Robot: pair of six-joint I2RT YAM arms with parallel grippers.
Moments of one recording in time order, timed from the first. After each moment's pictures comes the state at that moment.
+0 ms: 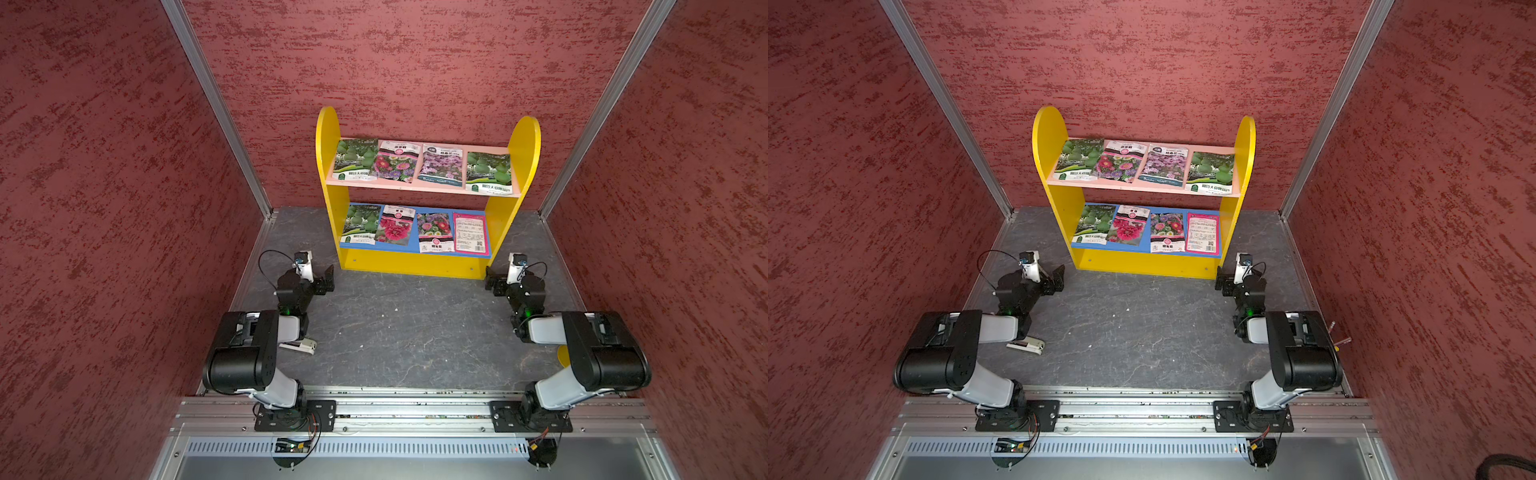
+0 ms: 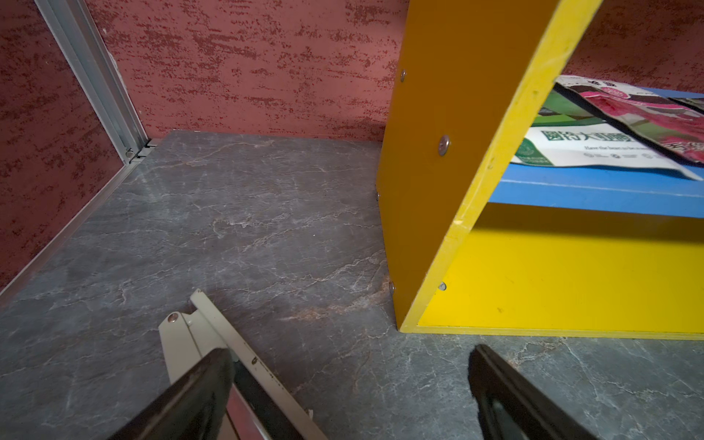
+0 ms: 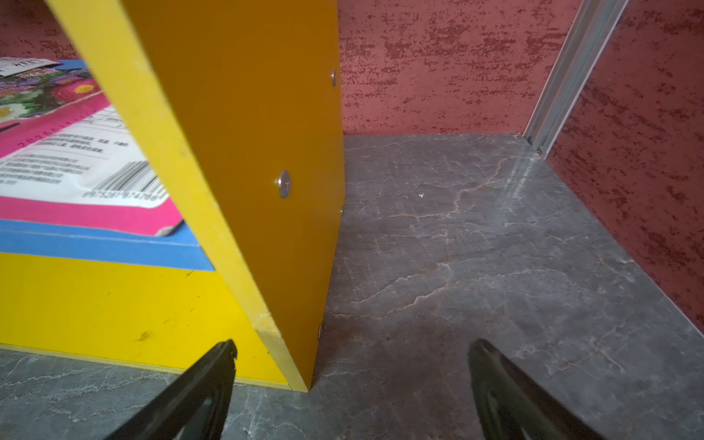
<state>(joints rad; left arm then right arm) 0.06 1.54 0.38 0.90 0.18 -0.05 -0.01 1.56 0.37 0.92 -0.05 0.04</state>
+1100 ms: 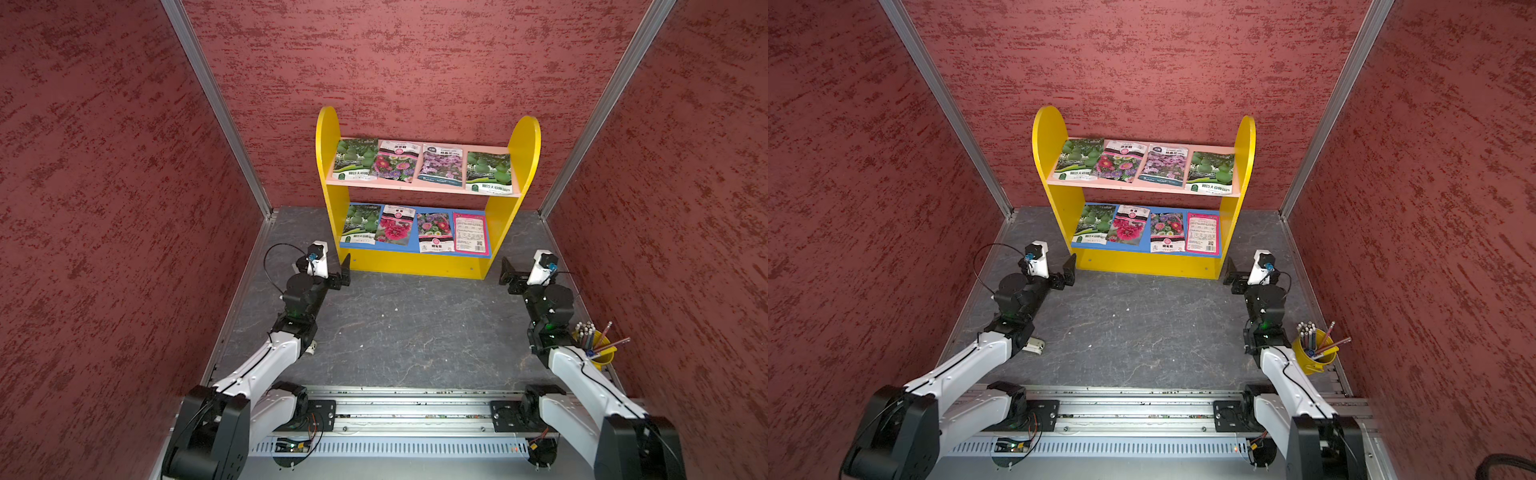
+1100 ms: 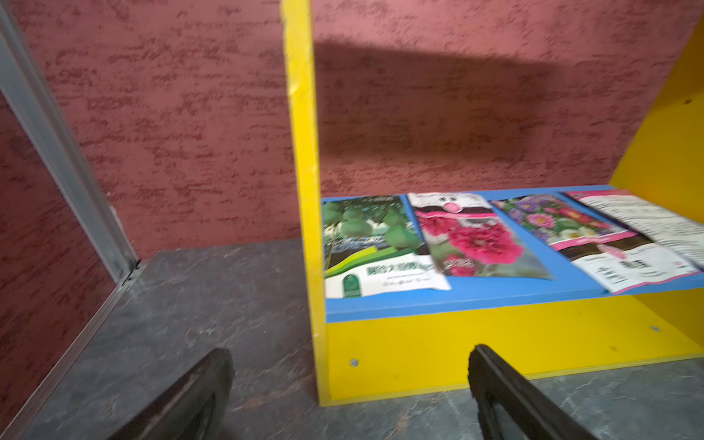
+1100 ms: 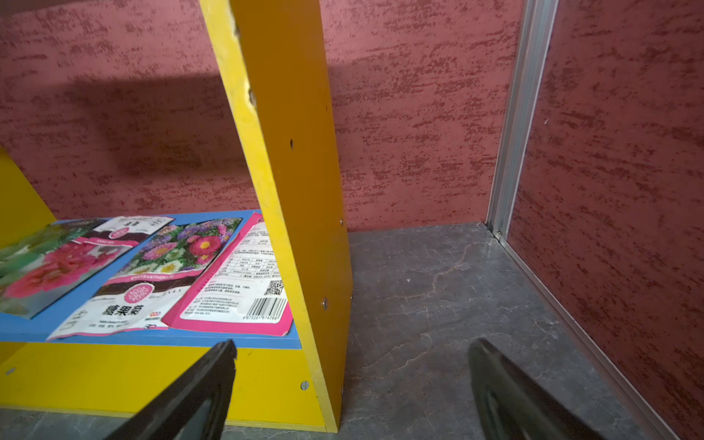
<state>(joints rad) -0.28 1.04 0.46 0.52 -0.06 -0.02 0.00 0.88 0.34 0.51 -0.01 0.15</state>
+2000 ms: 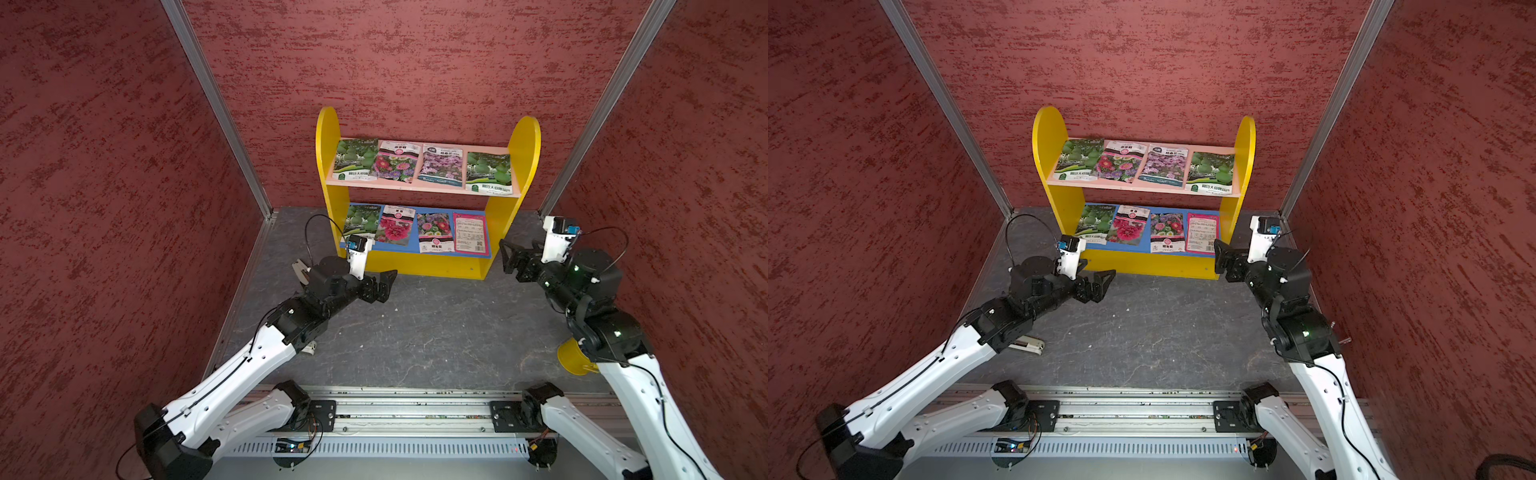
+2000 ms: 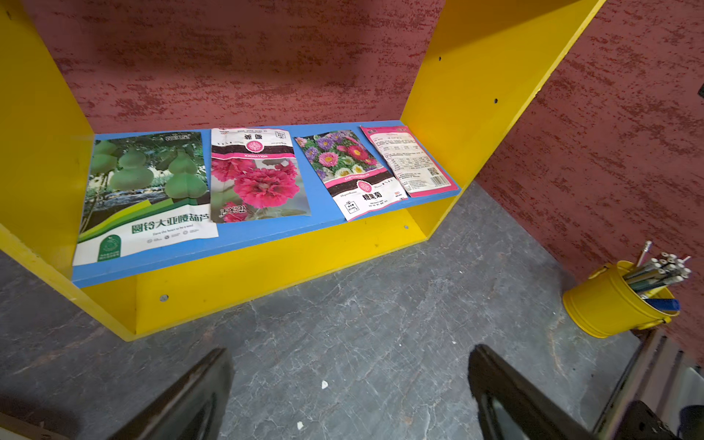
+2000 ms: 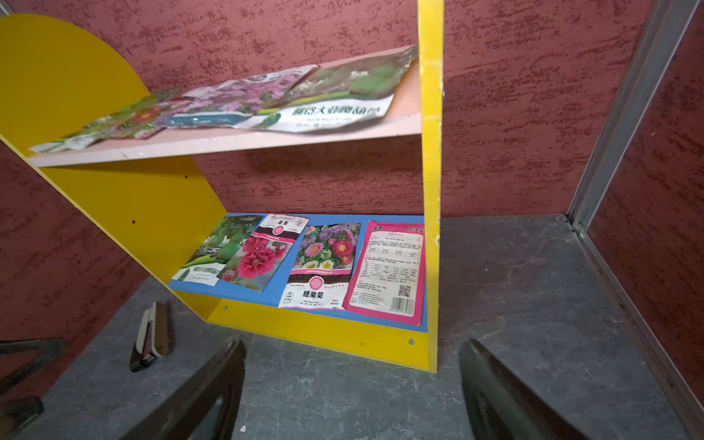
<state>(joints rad) -0.68 0.97 0.93 -0.33 -0.03 -0.28 0.27 0.82 1.17 -0.56 0.00 0.26</state>
